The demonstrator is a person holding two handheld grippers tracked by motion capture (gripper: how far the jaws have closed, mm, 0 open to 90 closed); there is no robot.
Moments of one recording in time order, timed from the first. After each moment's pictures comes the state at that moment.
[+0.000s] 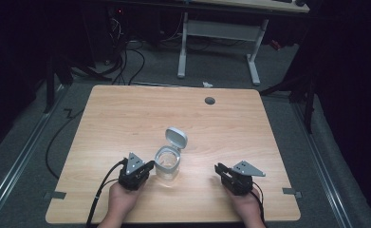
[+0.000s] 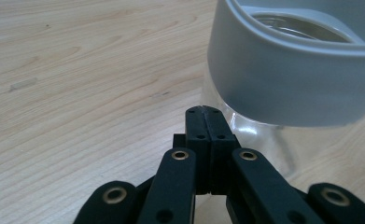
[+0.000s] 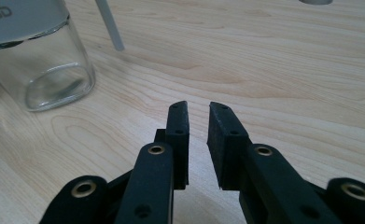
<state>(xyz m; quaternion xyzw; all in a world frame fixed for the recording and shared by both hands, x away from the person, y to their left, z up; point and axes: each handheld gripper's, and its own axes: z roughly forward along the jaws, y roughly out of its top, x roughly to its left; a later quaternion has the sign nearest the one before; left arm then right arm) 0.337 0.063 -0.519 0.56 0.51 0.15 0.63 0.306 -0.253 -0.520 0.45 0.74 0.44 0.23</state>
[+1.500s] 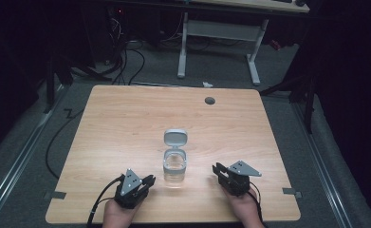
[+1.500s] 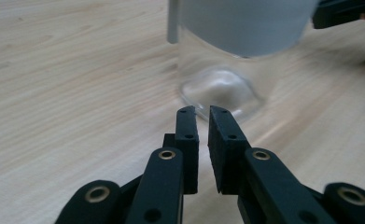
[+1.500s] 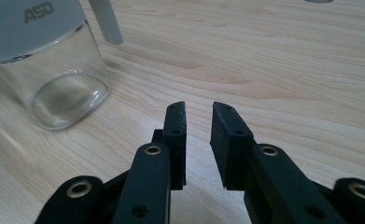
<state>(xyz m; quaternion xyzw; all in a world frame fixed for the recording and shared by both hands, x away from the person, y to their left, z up) 0.283 0.066 -0.525 0.58 0.48 0.12 0.65 0.307 -0.243 -0.520 0.46 0.74 0.44 0.23</state>
